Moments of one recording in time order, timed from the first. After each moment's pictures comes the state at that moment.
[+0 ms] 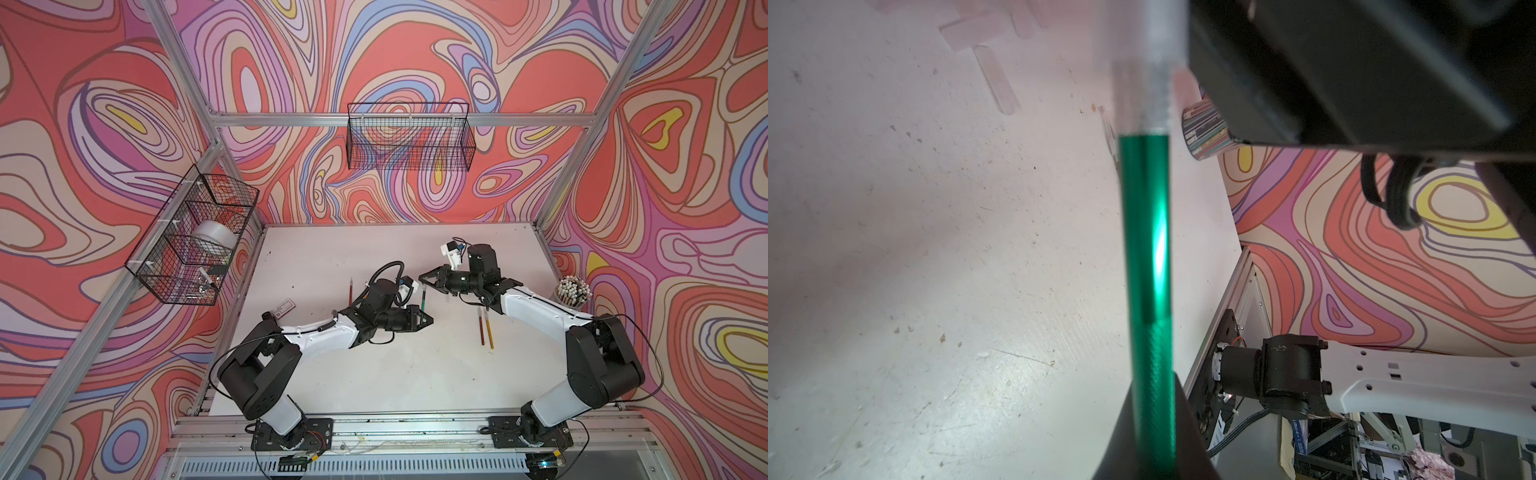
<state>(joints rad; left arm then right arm) -0.75 1.59 0.83 0.22 0.58 -0.83 0.35 1.58 0.99 0.05 -0.69 0.74</state>
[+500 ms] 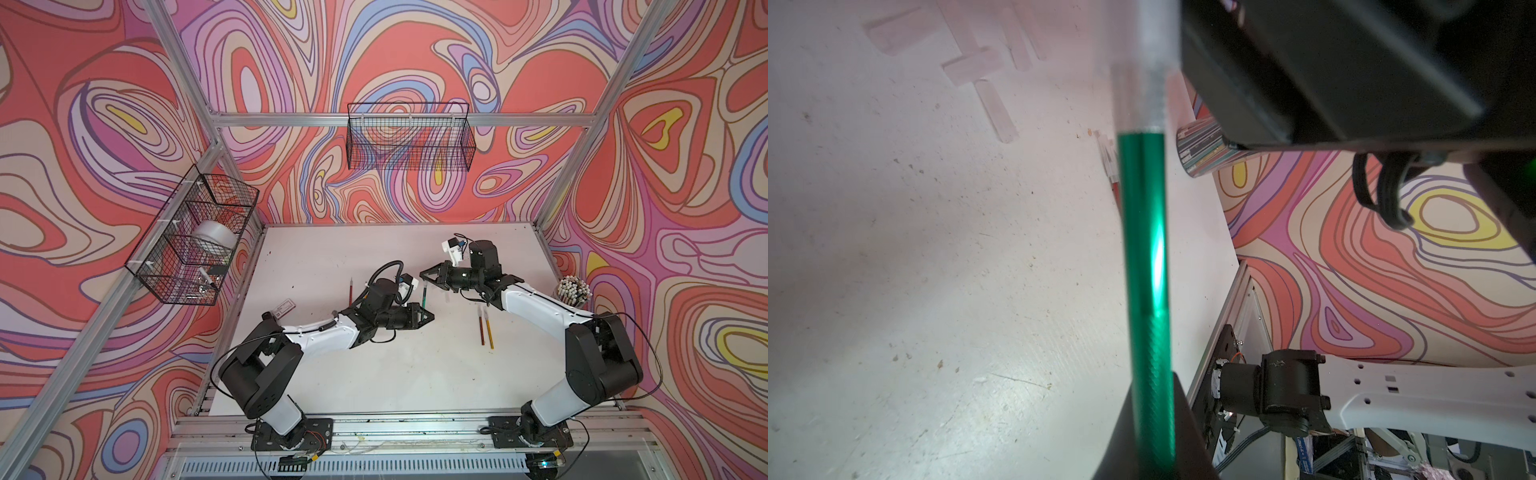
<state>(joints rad) -0.75 1.60 0.83 0.27 0.56 -0.84 0.33 1.60 1.03 0.04 -0.69 0.74</state>
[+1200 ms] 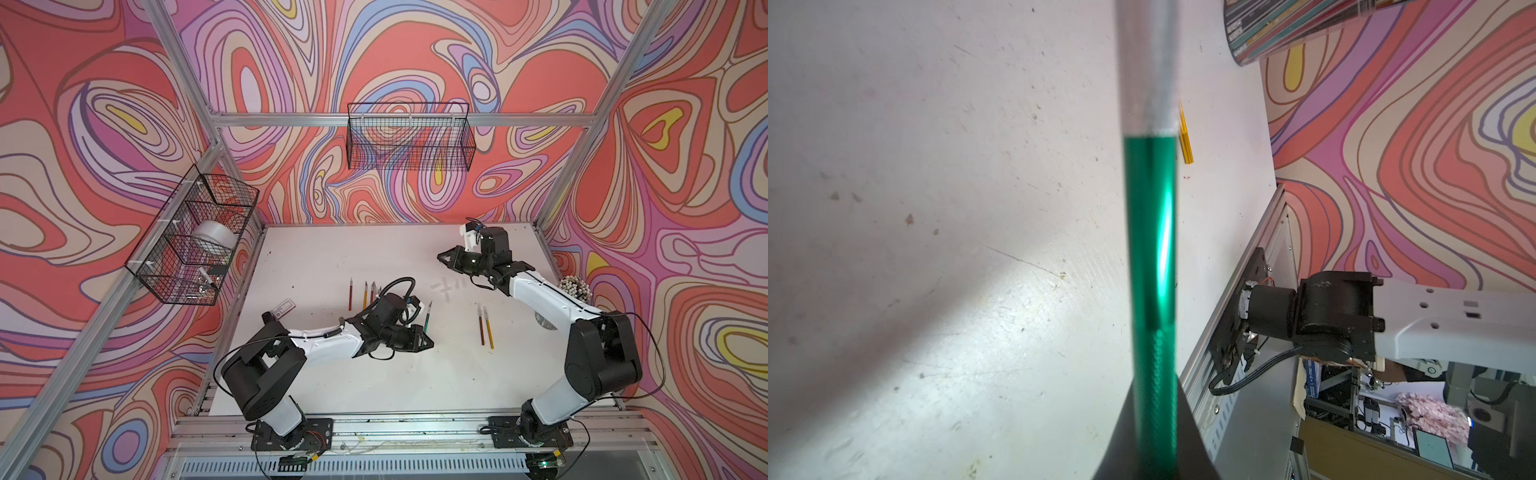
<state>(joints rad) -0.83 1.59 0.80 0.07 0.56 -0.78 0.25 1.61 1.16 -0.17 -0.45 0.54</state>
